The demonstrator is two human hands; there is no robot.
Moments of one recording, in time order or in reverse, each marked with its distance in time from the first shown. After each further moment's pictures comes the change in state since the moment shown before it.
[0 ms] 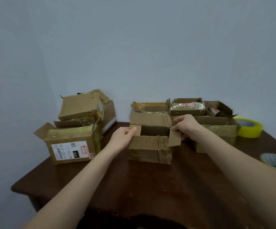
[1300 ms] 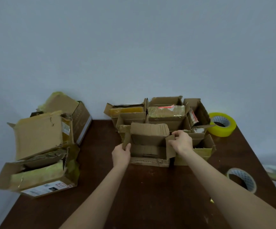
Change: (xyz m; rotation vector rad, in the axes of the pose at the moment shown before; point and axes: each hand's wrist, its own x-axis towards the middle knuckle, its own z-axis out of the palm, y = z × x) left_hand 0.111 0.063 0.070 -0.163 0.016 -0.558; right_hand 0.076 -0.002 -0.067 -0.263 0.156 0.304
